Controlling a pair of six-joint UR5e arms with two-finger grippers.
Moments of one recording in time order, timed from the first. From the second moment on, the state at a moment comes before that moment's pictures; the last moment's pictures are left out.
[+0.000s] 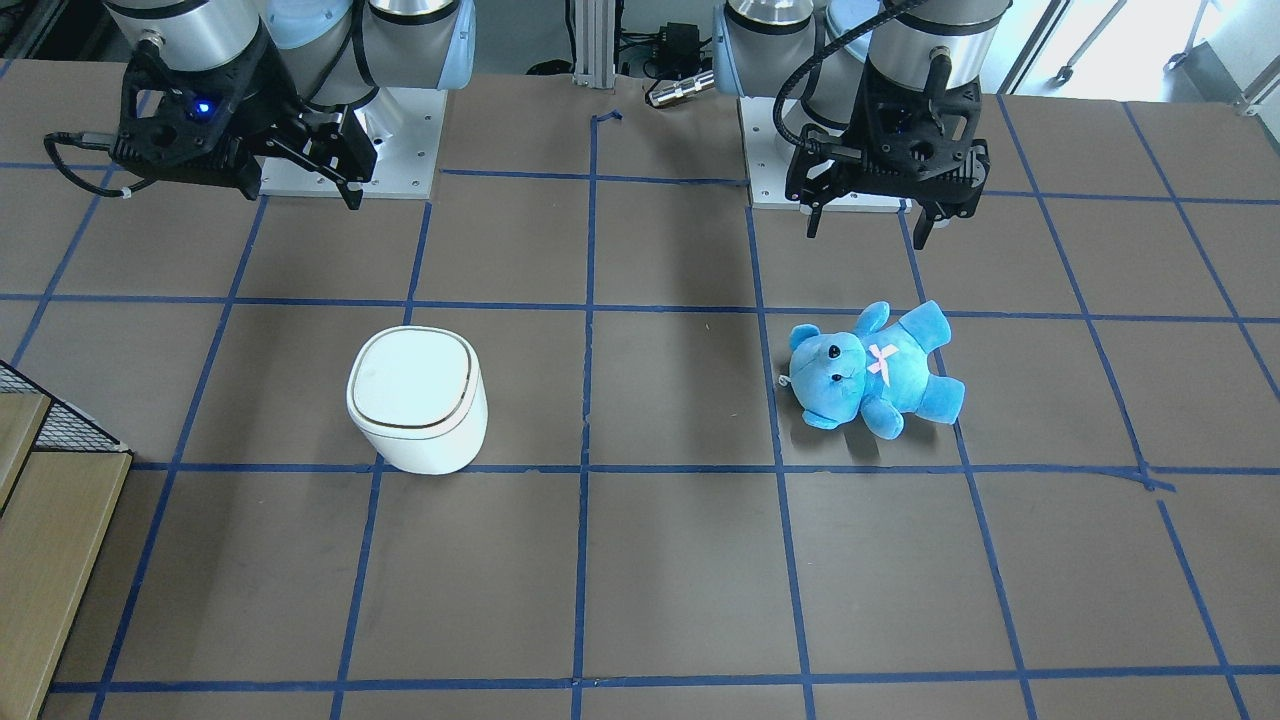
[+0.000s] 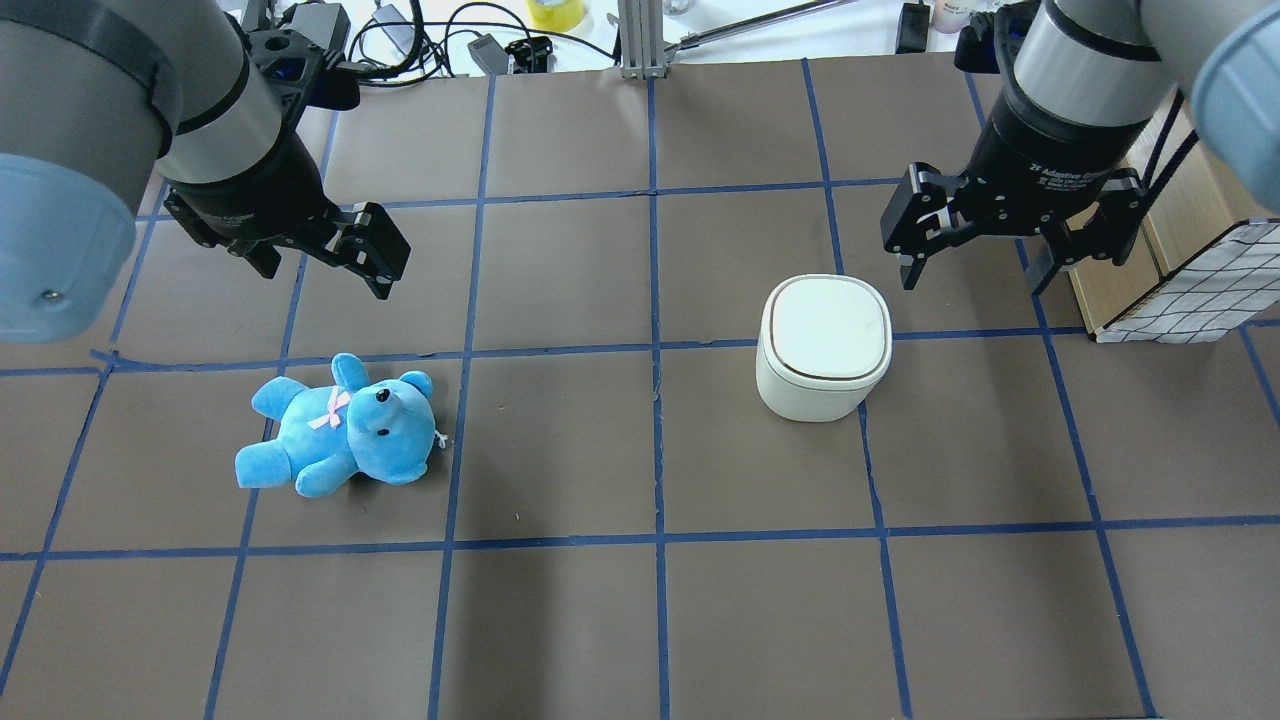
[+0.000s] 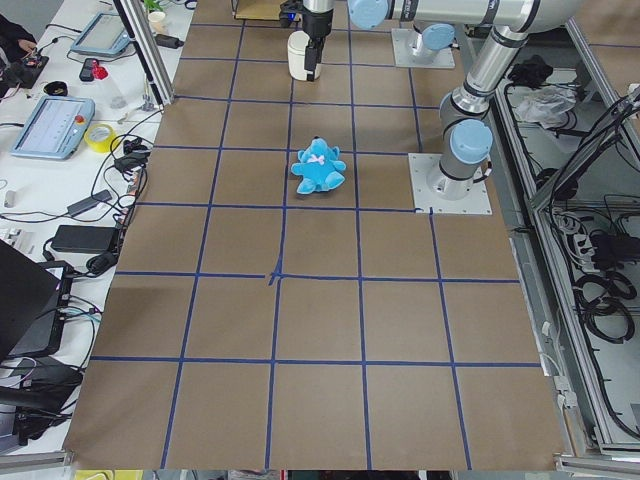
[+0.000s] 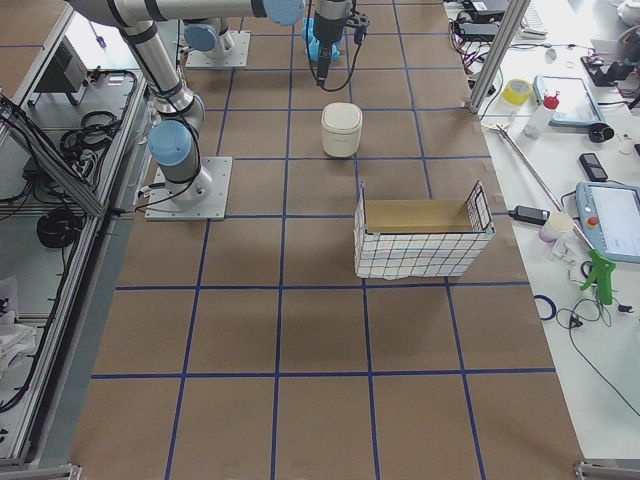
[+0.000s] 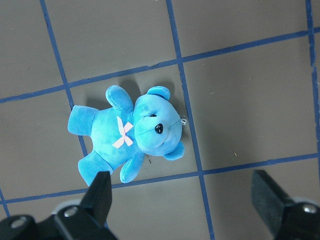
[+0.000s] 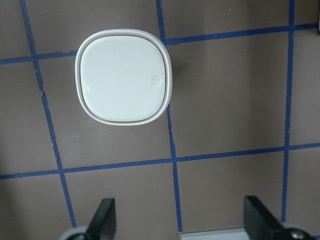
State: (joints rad) left arm -1.62 -1.48 -1.66 -1.51 1.67 0.15; right arm 1.56 -1.64 1.60 -1.42 -1.56 0.09
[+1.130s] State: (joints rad) left arm -1.62 -1.48 -1.66 -1.51 1.67 0.15; right arm 1.56 -1.56 1.64 -1.56 -1.54 0.11
